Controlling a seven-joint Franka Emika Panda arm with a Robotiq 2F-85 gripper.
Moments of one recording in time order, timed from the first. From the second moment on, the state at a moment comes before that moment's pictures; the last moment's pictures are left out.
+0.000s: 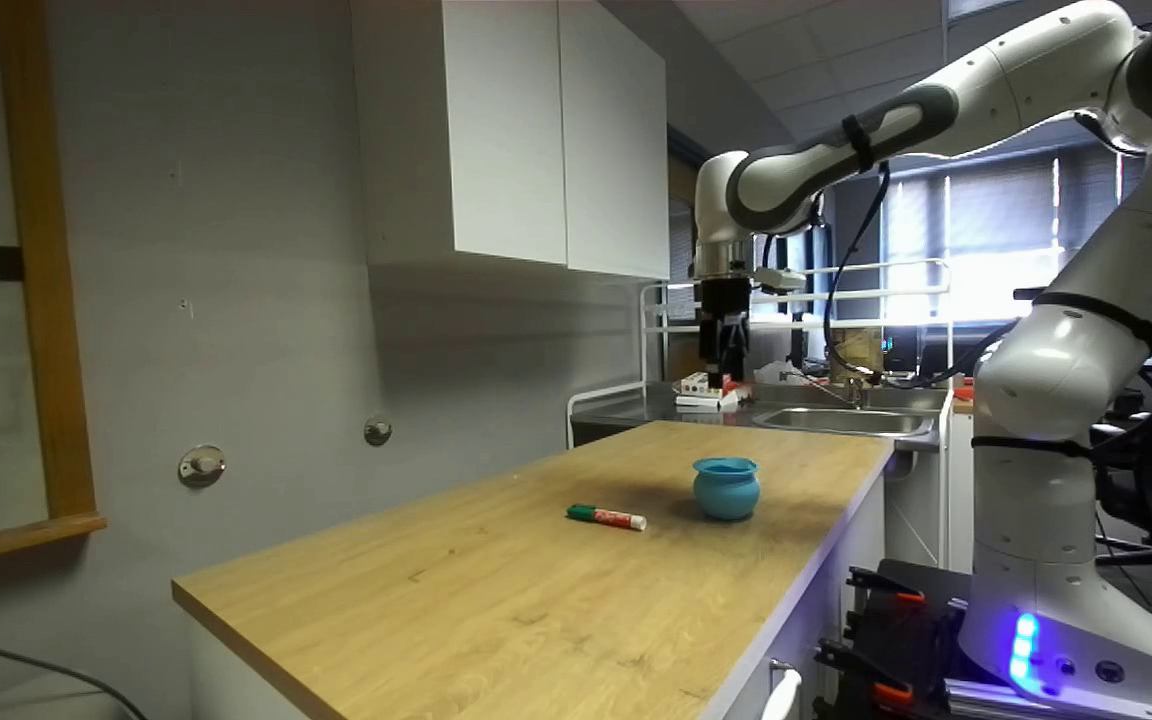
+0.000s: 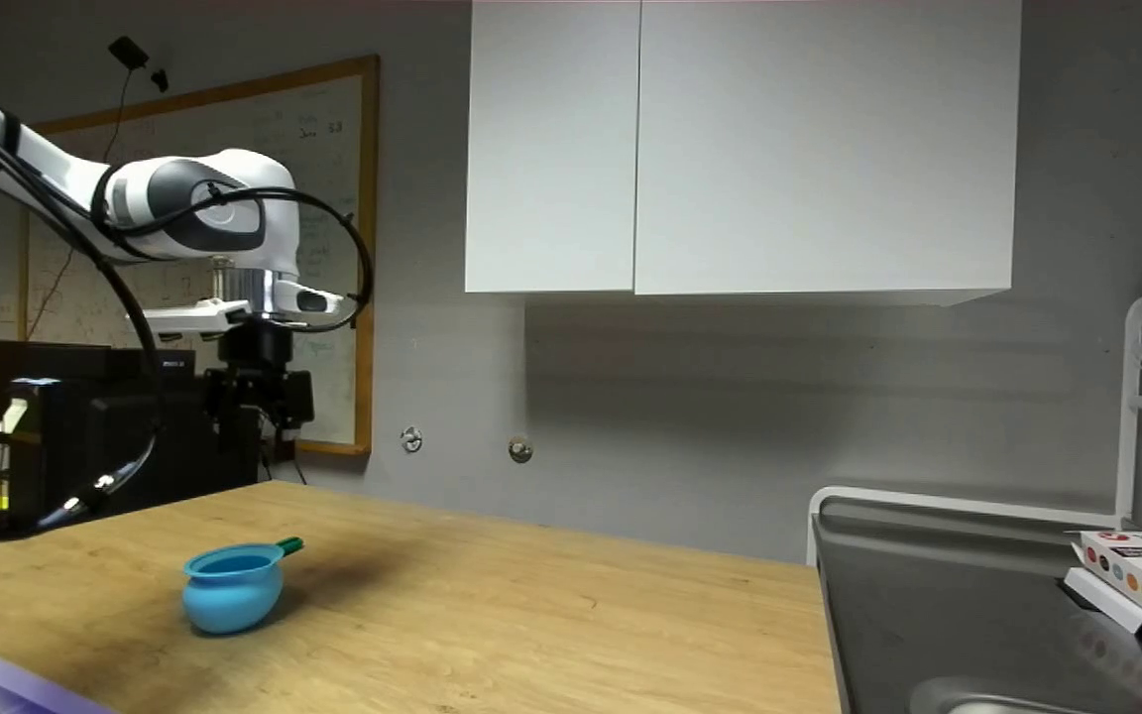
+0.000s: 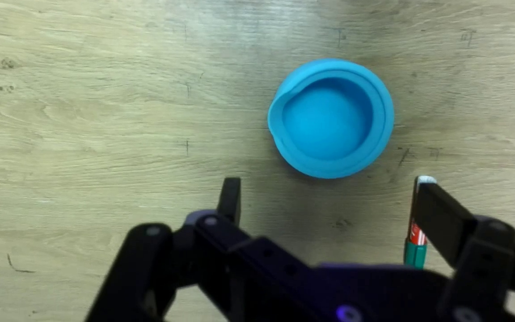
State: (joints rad) arm 0.01 -0.62 0.01 -2.52 -0.02 1.93 0.03
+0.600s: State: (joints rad) arm 0.09 -0.39 0.18 -2.37 -0.06 1.94 0.06
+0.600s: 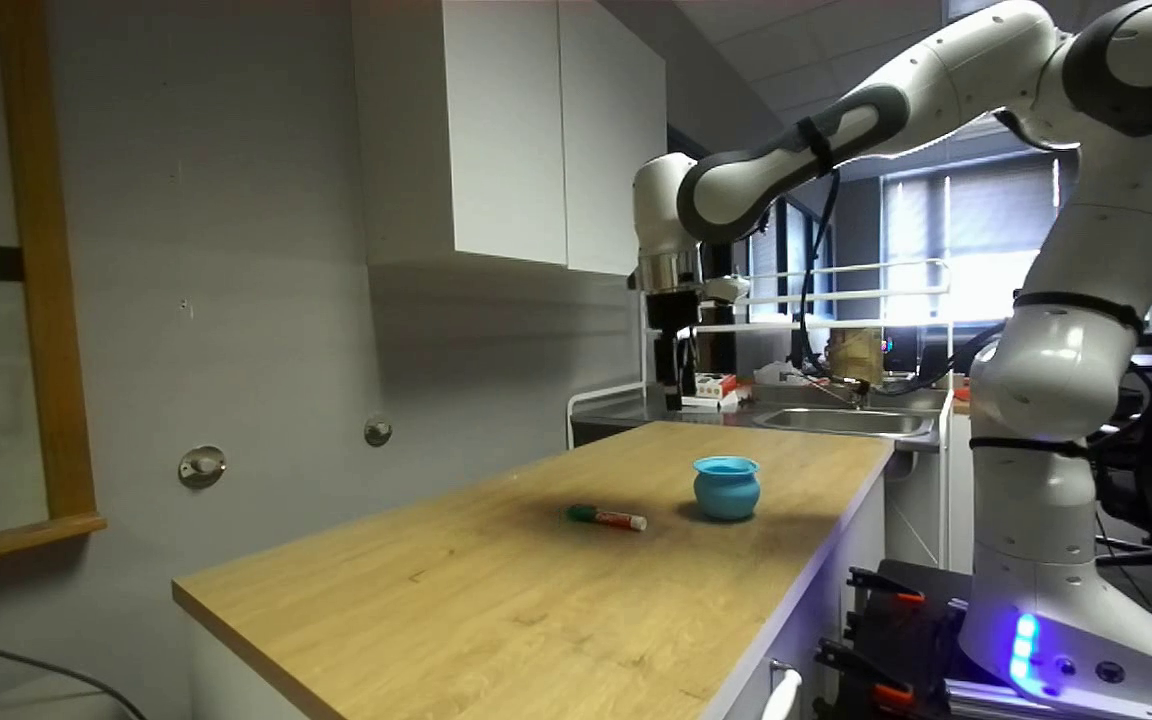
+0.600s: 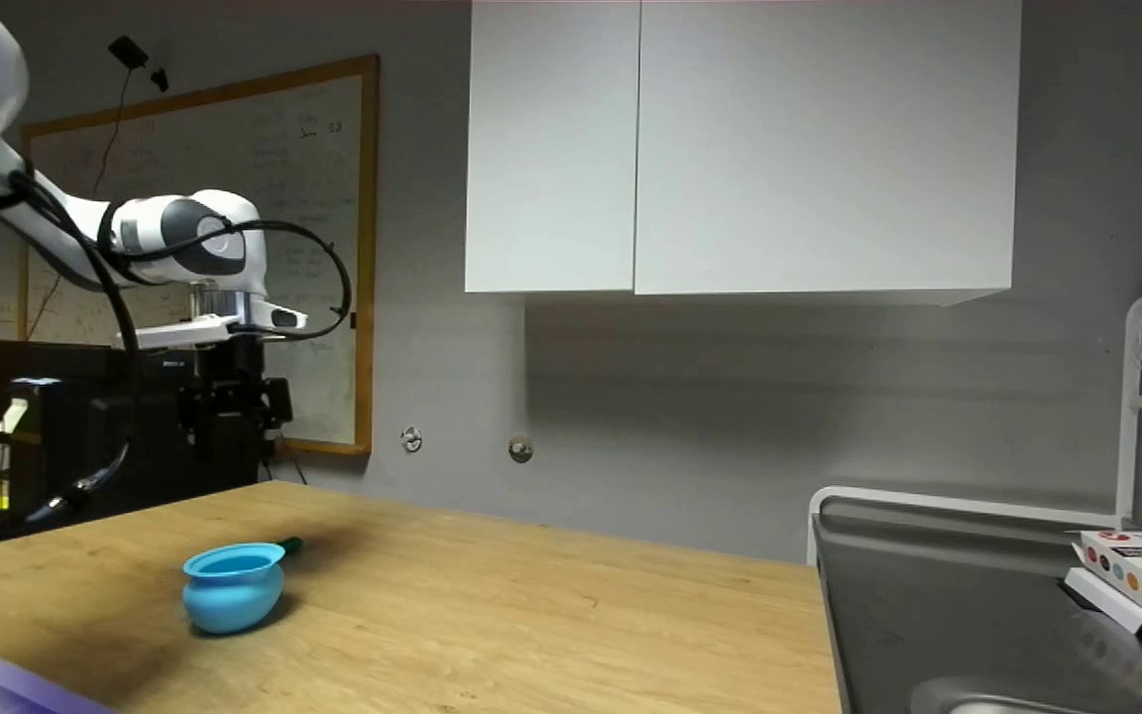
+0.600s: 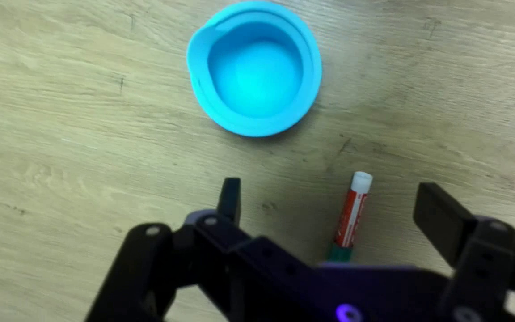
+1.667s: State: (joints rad) arm 0.13 0.09 0.20 -2.03 -0.02 2.03 0.12
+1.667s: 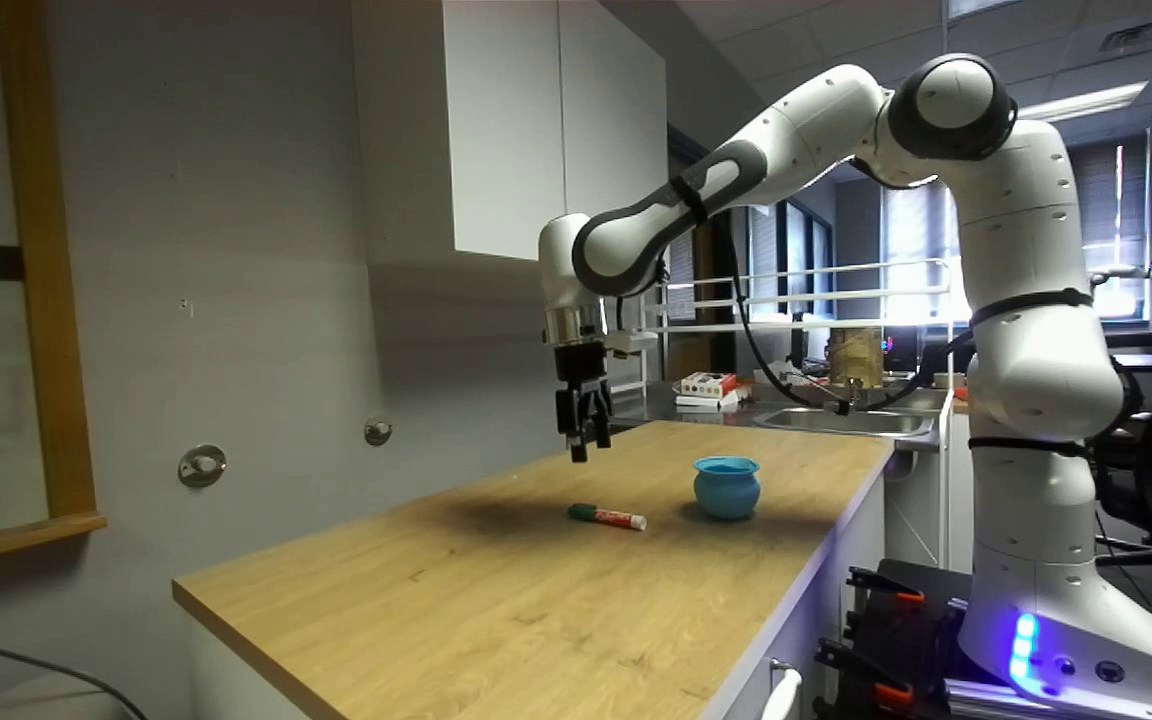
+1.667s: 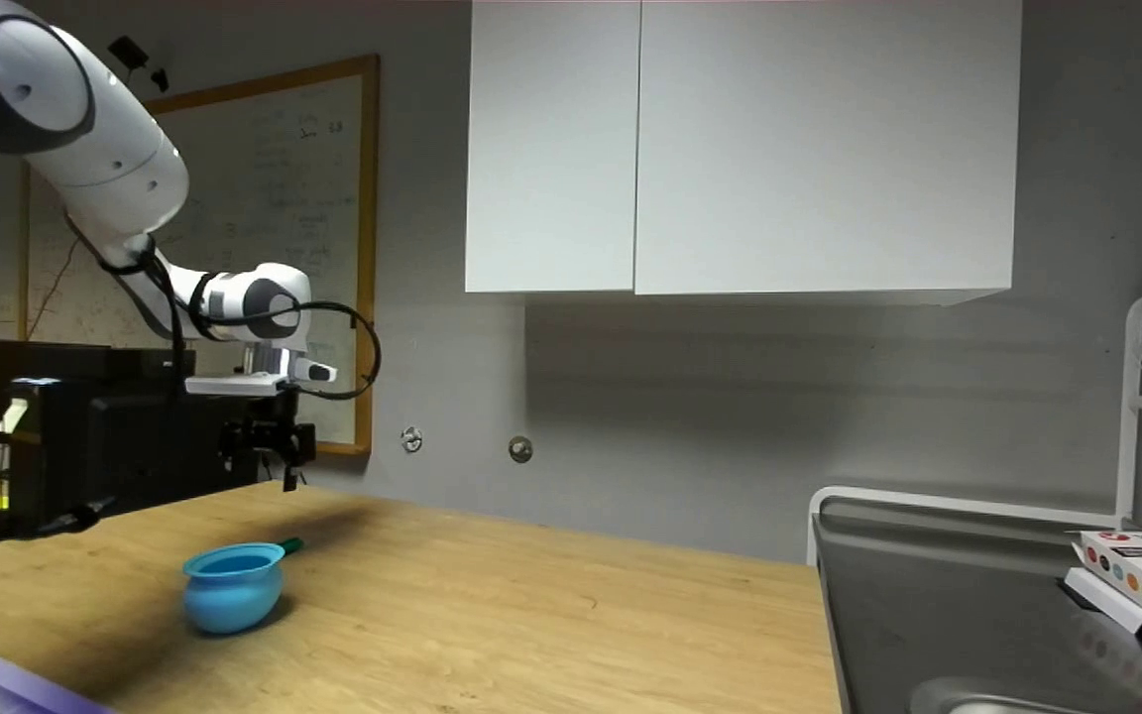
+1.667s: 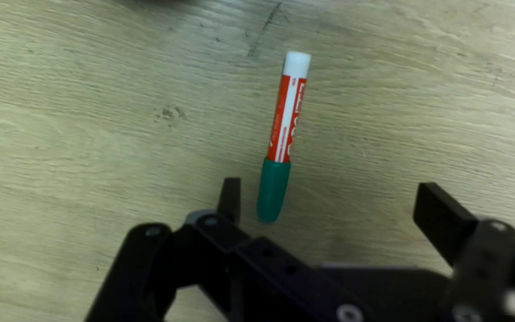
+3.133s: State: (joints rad) arm 0.14 0.26 0.11 -2.02 -0.04 2.06 0.17
